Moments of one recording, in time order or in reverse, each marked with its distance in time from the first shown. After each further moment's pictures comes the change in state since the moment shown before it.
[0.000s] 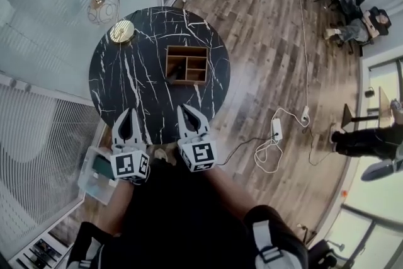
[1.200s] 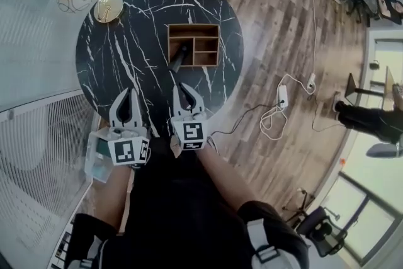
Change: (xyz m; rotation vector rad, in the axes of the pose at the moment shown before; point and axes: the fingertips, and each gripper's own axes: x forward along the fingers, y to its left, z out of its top) left arm 0.113 0.049 -0.062 0.023 0.076 -0.122; right arm 0.116 -0.029 -0.123 0.046 0.217 -0.171
